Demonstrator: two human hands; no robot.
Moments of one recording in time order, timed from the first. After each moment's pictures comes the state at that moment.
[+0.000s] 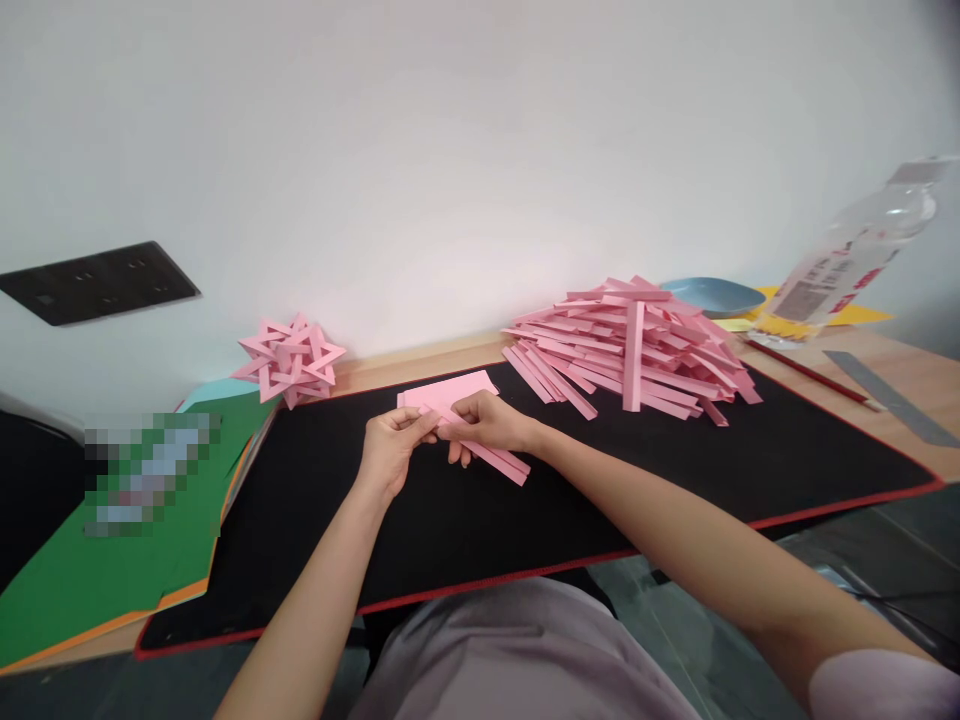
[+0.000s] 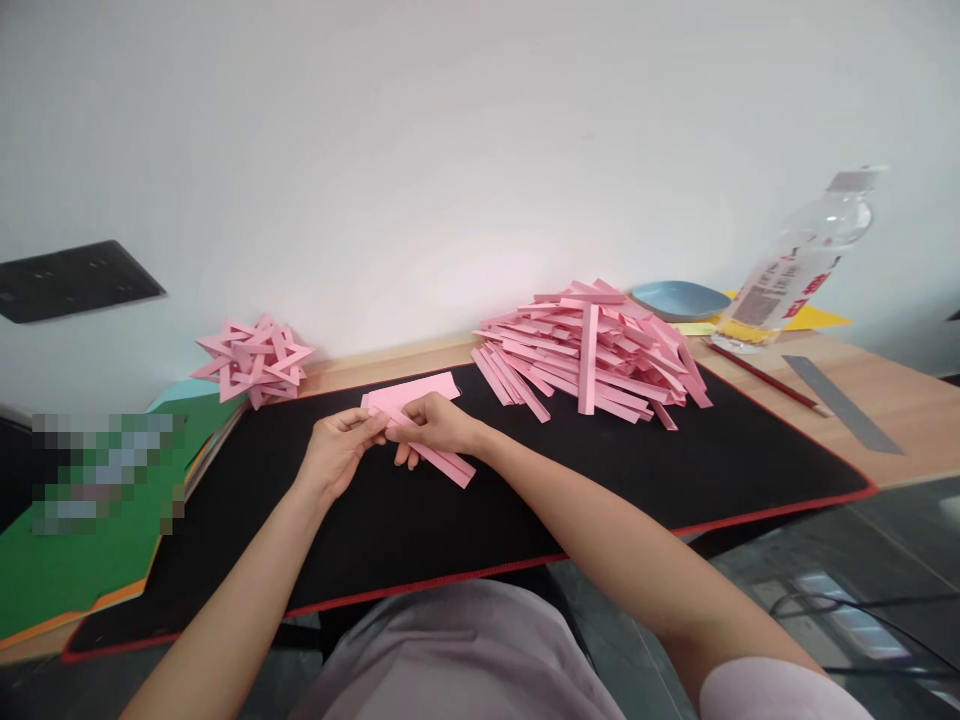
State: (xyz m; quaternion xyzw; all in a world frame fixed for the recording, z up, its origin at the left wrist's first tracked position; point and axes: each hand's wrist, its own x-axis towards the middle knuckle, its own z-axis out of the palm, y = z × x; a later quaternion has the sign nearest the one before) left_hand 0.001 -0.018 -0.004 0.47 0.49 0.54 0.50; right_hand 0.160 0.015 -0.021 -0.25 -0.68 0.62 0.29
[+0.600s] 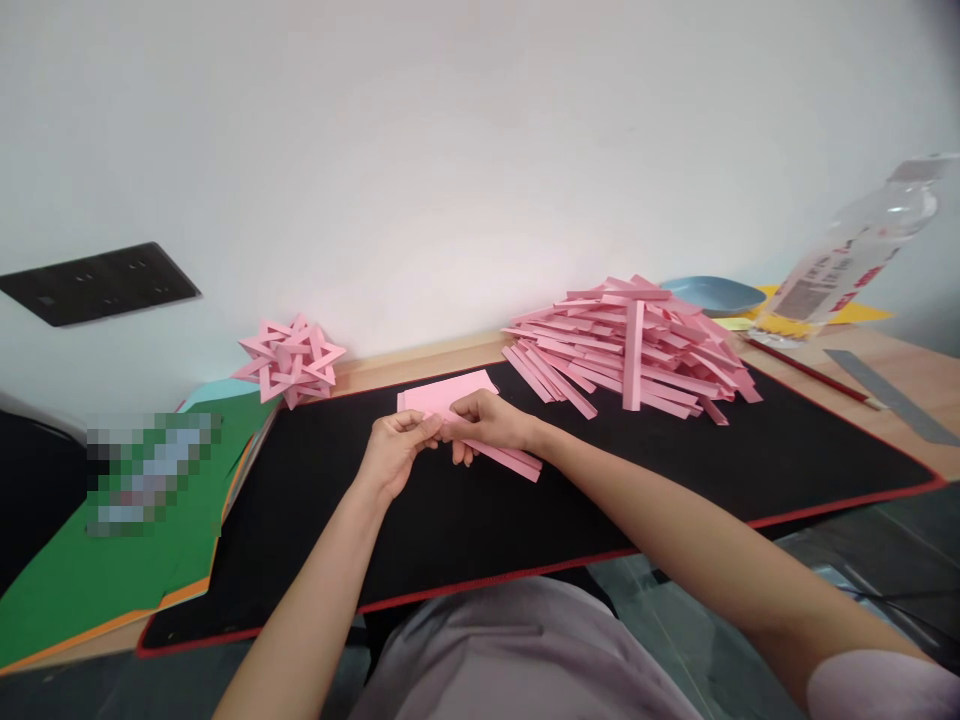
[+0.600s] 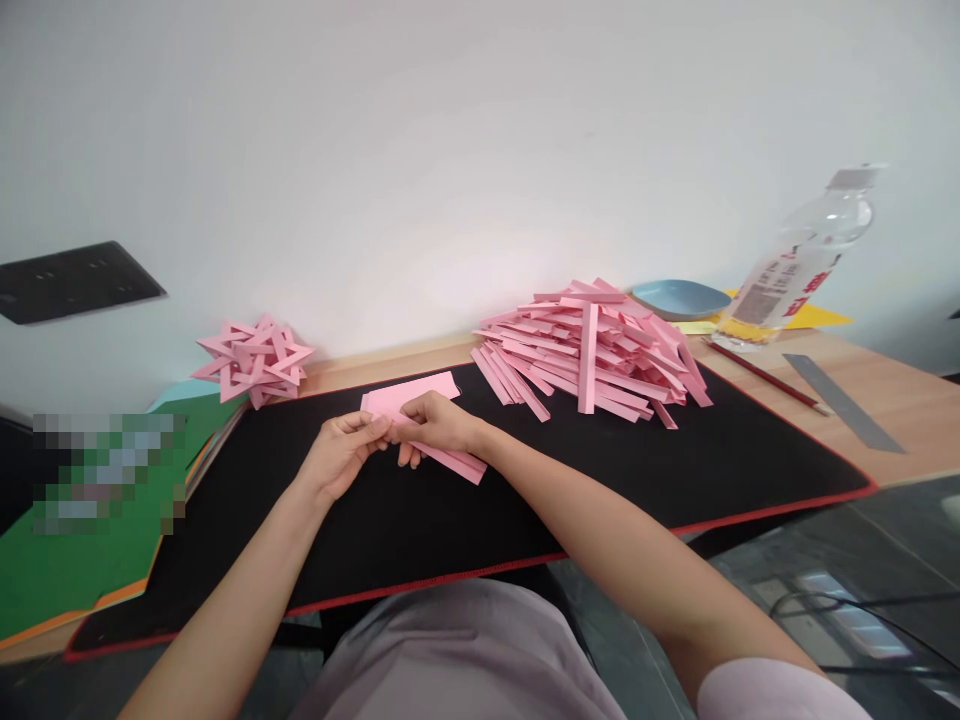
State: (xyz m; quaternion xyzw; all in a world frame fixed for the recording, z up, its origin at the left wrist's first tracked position) left_hand -0.002 -0.018 -0.004 0.49 0.47 0.50 0.54; right_hand 0.161 0.016 -0.019 -0.23 -0.69 0.62 0.28
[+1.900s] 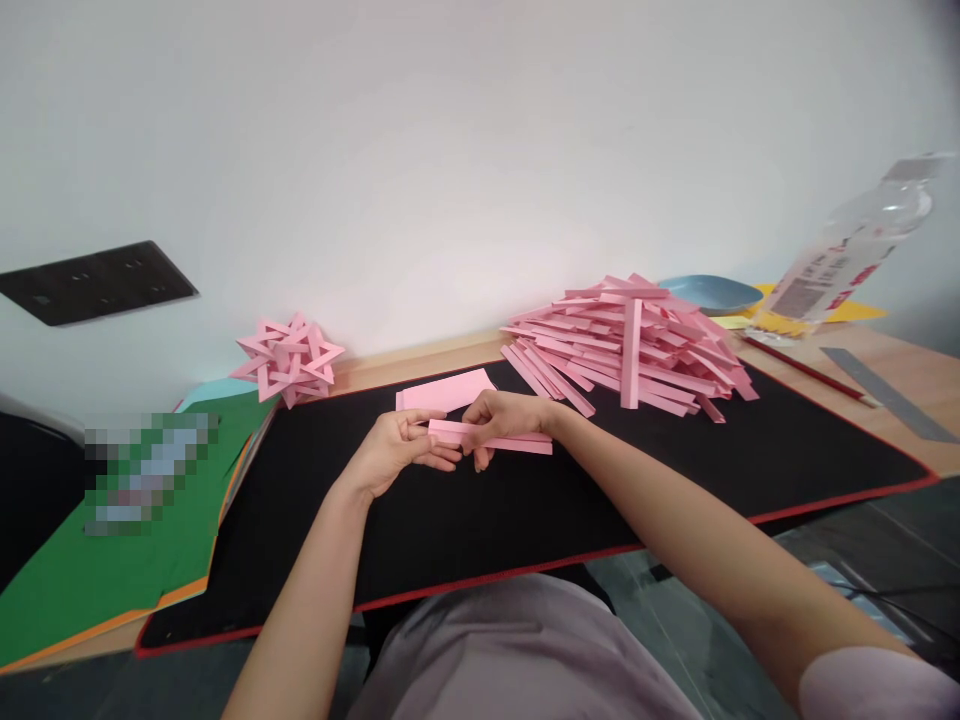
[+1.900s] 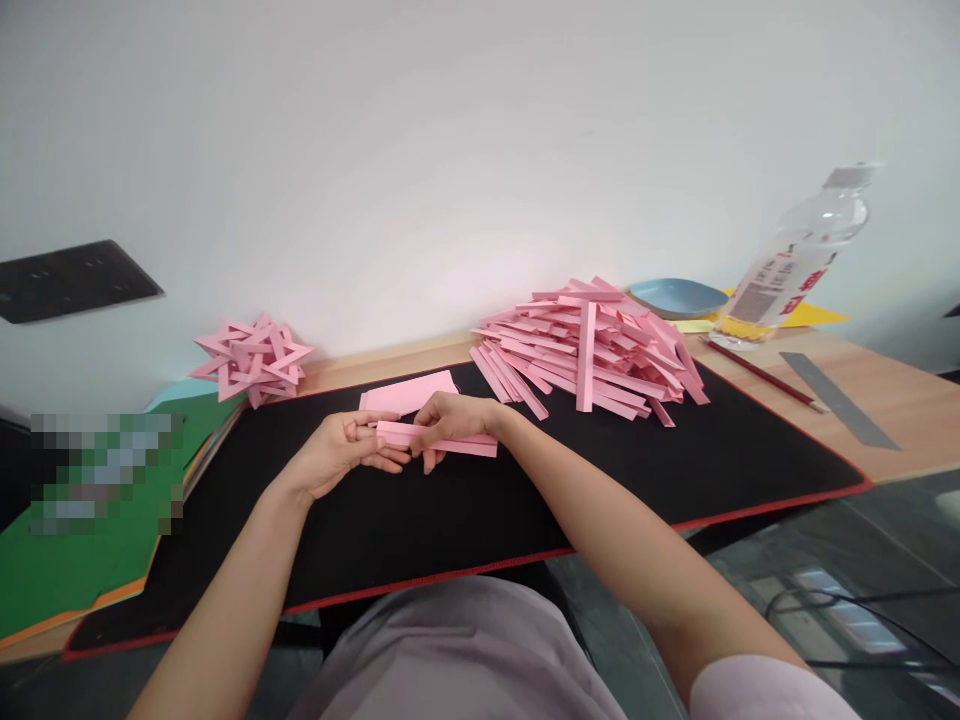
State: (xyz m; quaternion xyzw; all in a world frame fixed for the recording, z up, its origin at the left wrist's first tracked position) left_hand -0.012 -0.026 0.010 0.54 0.45 0.34 0.62; right_hand 0.189 0.032 -0.013 -0.22 -0.73 0.64 0.11
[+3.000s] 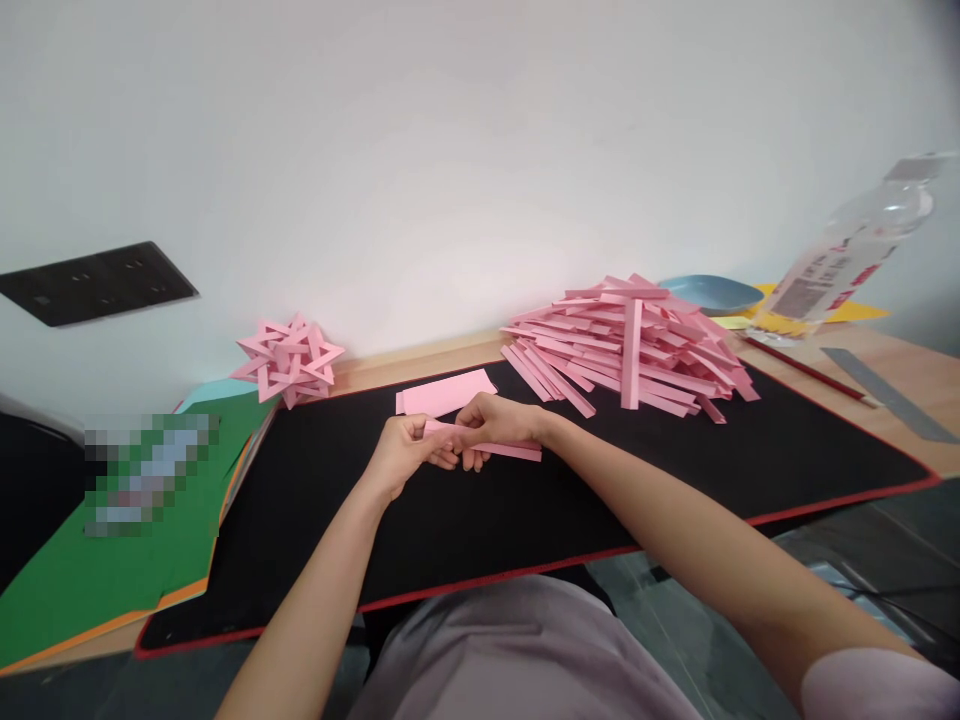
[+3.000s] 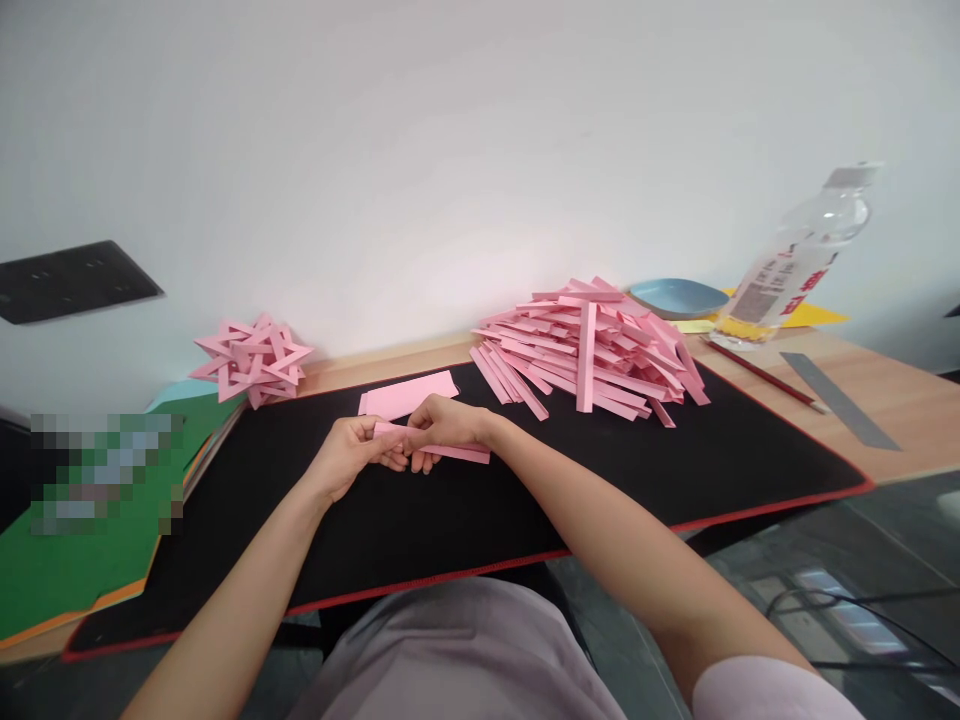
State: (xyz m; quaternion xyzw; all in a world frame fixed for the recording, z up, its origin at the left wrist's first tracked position) left_hand -0.002 -0.024 -0.005 0.57 0.49 0.37 0.53; right_hand 0.176 0.024 -0.017 -0.24 -0.71 0.64 0.16
